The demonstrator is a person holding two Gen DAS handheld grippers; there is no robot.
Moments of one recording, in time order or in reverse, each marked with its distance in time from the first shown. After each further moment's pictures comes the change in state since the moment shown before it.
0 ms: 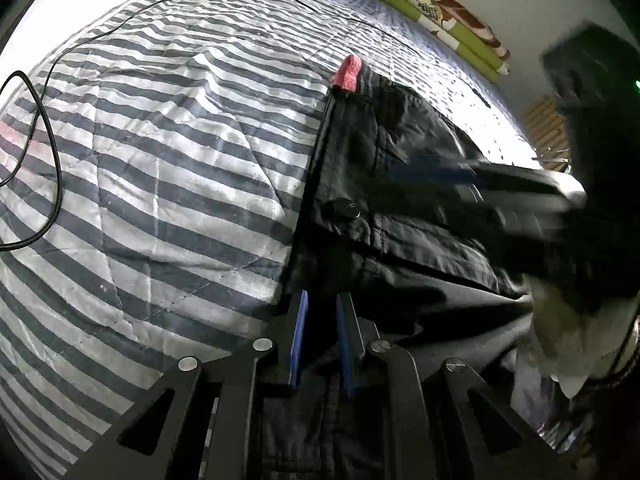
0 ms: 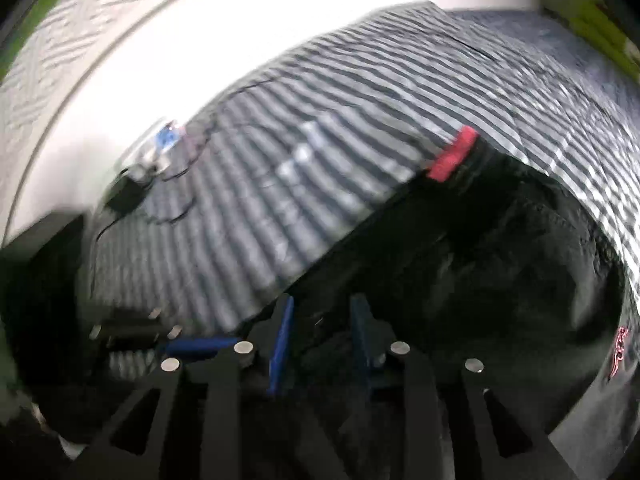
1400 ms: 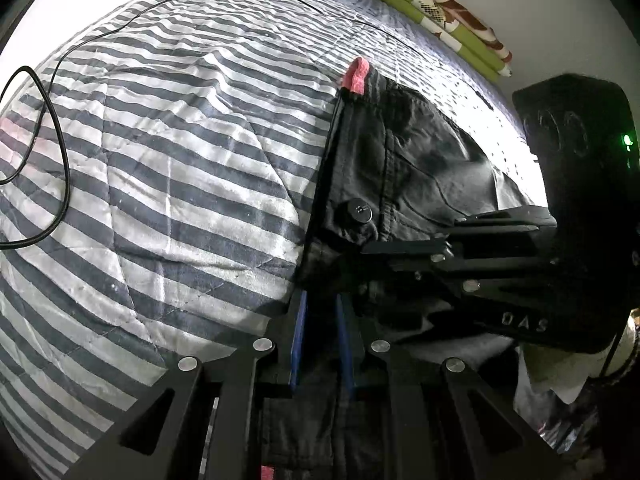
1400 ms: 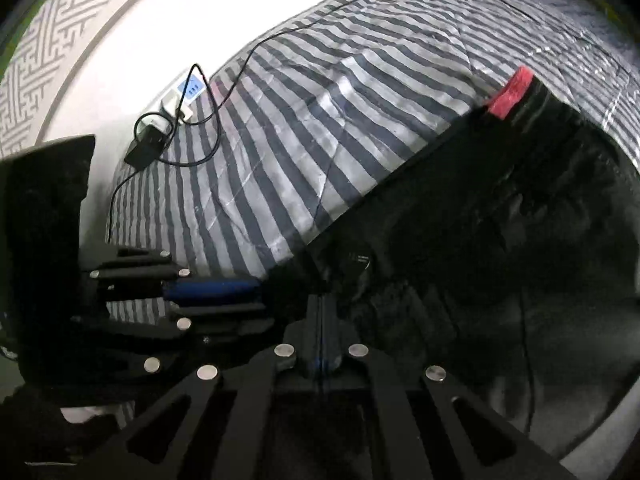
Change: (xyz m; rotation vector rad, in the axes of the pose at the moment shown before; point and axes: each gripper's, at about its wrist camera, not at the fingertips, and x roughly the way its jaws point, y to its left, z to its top) left arm -0.002 0.003 0.000 -0.064 -0.029 0.038; right arm 0.035 0.008 -0.015 0.034 0.121 0.119
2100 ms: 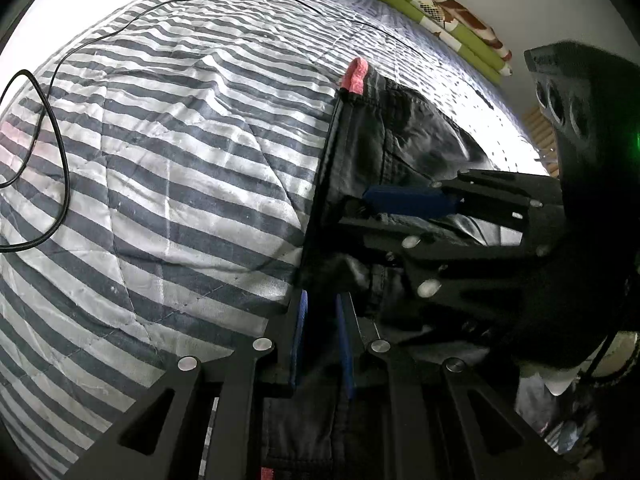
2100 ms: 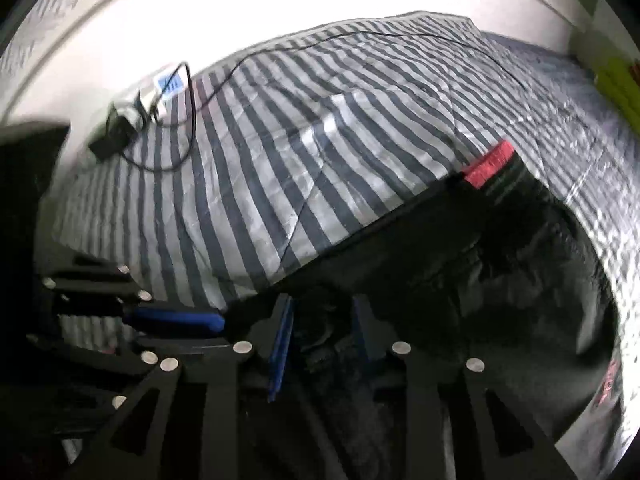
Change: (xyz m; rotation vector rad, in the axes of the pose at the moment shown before) left arm 0.002 -0.002 0.000 0.006 -0.002 0.006; right arm 0.000 0.020 0.009 -0.187 -0.068 -0.268
